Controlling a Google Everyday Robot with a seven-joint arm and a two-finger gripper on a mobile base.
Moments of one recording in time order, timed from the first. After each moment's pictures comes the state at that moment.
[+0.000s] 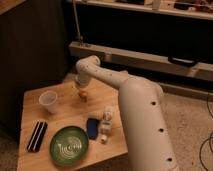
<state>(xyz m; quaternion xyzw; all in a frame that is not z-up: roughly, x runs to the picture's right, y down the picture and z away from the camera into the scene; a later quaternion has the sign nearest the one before) -0.173 0.006 0.942 0.07 -0.30 -0.88 0.36</state>
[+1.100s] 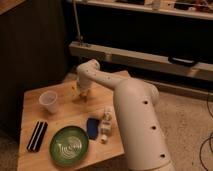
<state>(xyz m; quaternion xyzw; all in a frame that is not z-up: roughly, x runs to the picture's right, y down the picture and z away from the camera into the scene) -0.163 0.014 0.979 0.03 -0.29 -0.86 0.42</state>
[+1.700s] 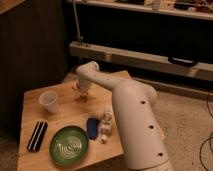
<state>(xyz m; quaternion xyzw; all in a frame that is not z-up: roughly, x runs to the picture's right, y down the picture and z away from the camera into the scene) -0.167 0.025 0.984 0.03 -0.30 -0.86 0.42</state>
